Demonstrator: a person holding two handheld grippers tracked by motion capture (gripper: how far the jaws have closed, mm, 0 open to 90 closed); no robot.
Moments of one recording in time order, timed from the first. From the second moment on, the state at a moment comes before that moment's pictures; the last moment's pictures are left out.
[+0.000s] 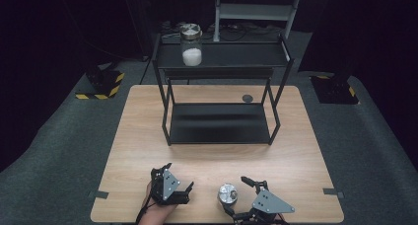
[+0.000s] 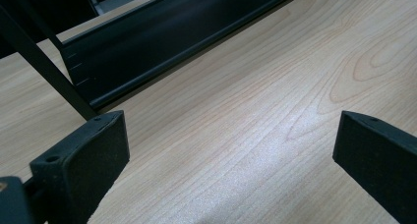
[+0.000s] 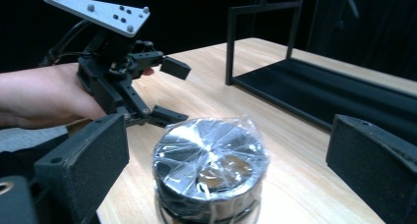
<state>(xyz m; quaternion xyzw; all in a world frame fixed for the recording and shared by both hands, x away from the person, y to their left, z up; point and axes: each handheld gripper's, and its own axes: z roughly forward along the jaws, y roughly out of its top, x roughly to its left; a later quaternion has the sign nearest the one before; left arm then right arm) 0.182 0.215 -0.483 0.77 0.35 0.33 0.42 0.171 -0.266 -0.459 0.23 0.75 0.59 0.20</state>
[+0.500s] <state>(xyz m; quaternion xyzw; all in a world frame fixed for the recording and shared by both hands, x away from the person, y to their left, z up) 0.181 0.215 -0.483 0.77 0.35 0.33 0.42 0.181 -0.261 -0.474 0.24 0.76 0.58 0.17</state>
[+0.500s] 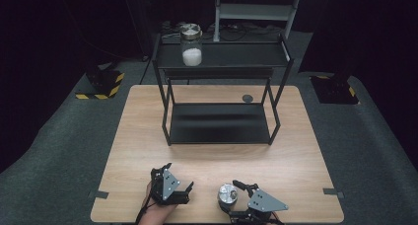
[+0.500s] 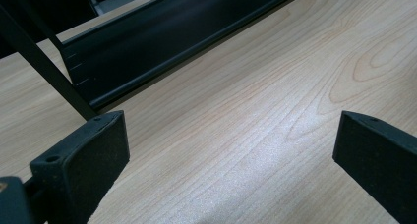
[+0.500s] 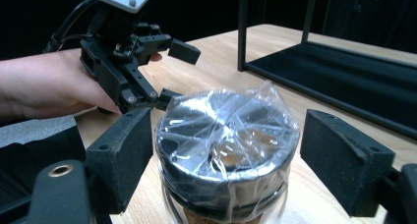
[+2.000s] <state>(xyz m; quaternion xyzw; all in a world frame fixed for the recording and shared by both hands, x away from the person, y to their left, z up) 0.181 0.217 -0.484 0.77 0.35 0.33 0.42 0.176 -0.287 -0.473 0.28 0.72 0.59 0.24</state>
